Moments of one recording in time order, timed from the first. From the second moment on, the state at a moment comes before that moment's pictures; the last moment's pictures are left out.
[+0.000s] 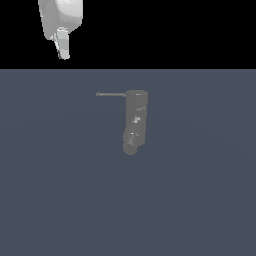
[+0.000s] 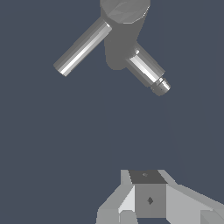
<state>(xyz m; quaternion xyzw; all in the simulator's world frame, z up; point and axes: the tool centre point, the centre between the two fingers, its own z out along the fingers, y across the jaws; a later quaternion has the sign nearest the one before) -0.071 0.144 0.318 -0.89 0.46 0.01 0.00</state>
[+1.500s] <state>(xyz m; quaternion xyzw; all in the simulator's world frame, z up) 0.098 0.105 0.217 -0.69 0.72 0.00 0.00</state>
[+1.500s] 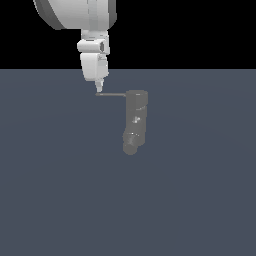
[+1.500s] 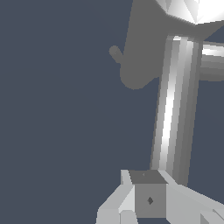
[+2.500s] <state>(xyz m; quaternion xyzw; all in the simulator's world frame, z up) 0.115 0.087 0.201 -0.64 0.76 0.00 0.00</state>
